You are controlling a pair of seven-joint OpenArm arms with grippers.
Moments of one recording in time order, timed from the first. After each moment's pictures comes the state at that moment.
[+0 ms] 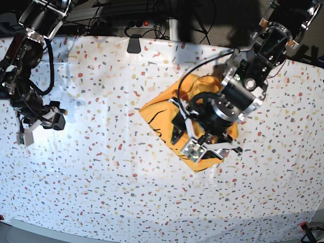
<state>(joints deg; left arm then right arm) -9.5 -16.4 34.0 112.1 -7.5 -1.4 47.1 2.9 14.3 34.4 95.2 29.6 34.1 -63.1</state>
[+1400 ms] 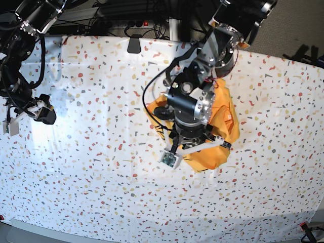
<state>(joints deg) -10.1 3.2 33.9 101.8 26.6 6.7 67.5 1.5 14.6 41.6 95.2 38.7 34.2 -67.4</state>
